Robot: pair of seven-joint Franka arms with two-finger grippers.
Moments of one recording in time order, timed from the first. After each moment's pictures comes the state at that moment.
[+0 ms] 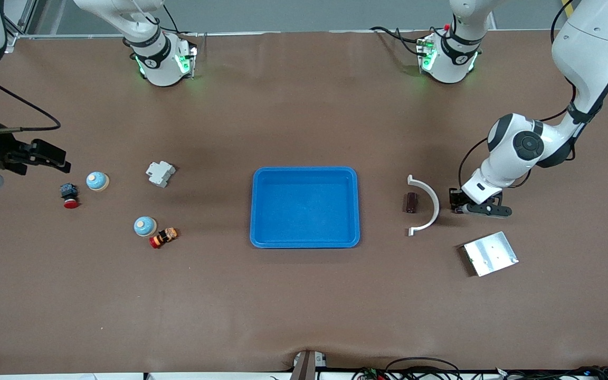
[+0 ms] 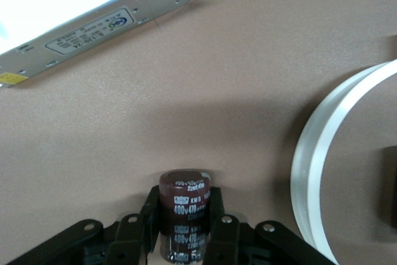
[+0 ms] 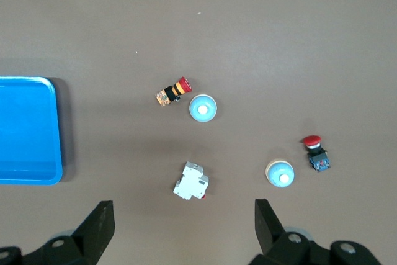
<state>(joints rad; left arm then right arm) 0.54 0.48 -0.54 -2.31 0.53 2.80 -0.32 0.01 0.11 -0.02 -1.50 0.05 1.58 -0.02</state>
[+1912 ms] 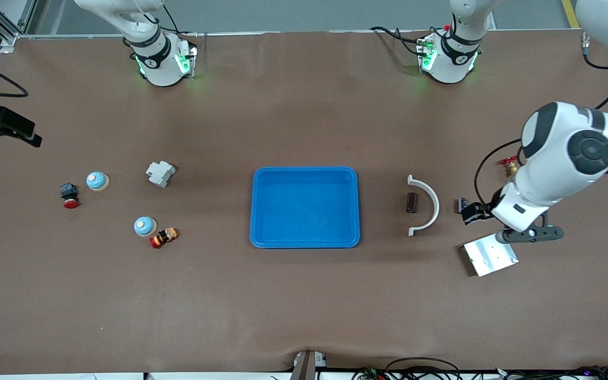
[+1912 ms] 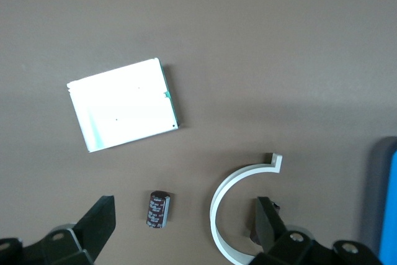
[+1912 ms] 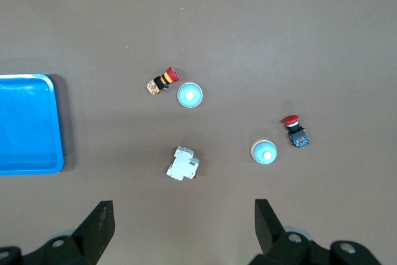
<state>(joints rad) 0.55 0.40 -0.77 -1.74 0.31 2.09 -0.38 -0.02 0.02 -0.03 -1.46 0.04 1.47 -0.01</state>
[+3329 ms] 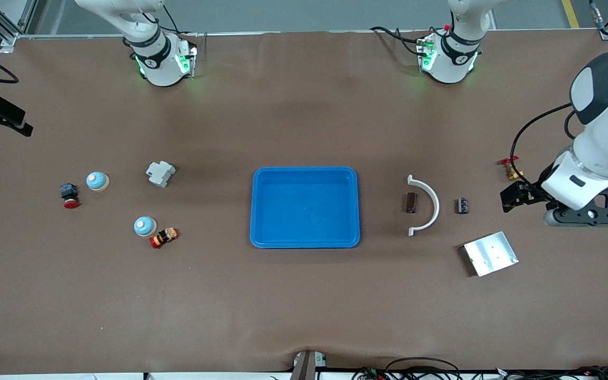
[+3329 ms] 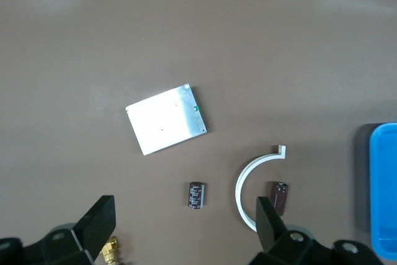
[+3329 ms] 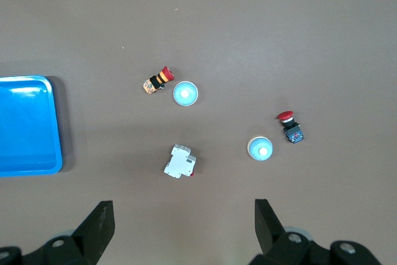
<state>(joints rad) 0.27 0.18 -0.40 -1.65 0.10 1.95 -0.09 -0.05 -0.03 -0.02 -1.51 0.04 1.49 -0.01</state>
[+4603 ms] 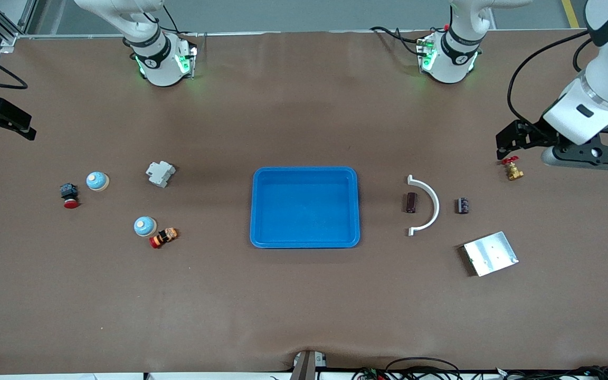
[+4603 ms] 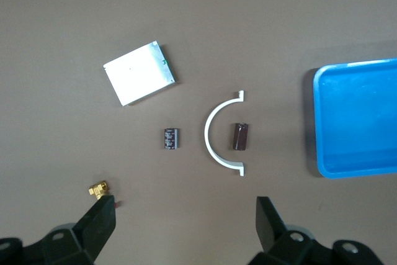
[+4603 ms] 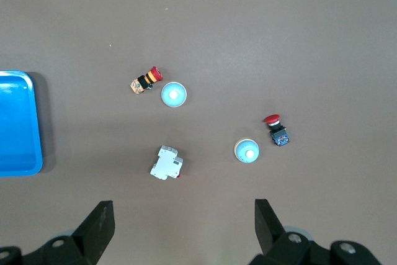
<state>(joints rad) -0.07 -0.01 -0.11 -1.65 -0.01 1.70 -0.06 -0.02 -0.01 -0.01 -1.50 -0.03 1.49 -0.01</state>
